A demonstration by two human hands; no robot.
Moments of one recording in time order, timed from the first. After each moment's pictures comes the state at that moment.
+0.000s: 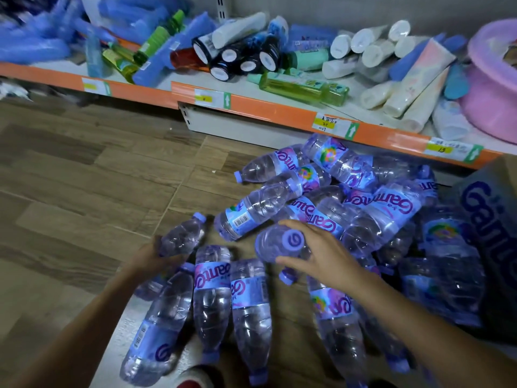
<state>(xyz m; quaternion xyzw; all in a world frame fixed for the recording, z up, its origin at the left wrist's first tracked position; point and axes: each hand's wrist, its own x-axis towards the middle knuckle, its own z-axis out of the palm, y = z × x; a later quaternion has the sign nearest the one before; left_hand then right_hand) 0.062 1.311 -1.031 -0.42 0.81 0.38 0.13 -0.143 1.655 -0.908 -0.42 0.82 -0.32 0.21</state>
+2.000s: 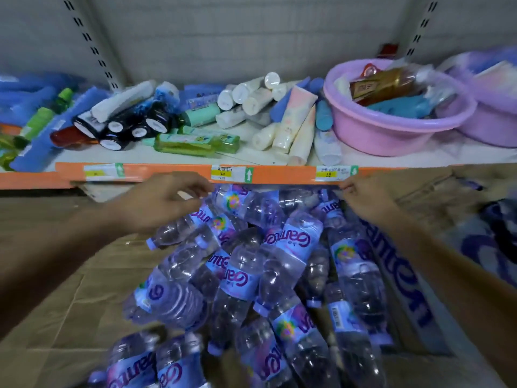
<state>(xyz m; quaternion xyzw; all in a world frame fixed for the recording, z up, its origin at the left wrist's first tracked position) -0.206 1.496 -0.768 0.01 0.93 0.36 0.07 -0.354 1.807 -0.861 -0.09 0.94 -0.31 0.09</state>
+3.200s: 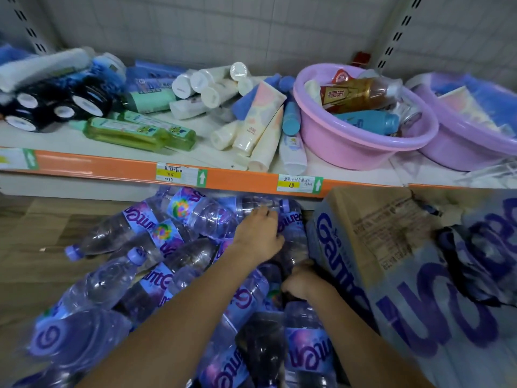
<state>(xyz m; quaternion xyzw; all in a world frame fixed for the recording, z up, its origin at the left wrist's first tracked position) -0.313 1.678 -0.905 0.02 0.97 0.22 0.10 -0.297 1.799 -0.926 0.06 0.89 -0.16 0.41</state>
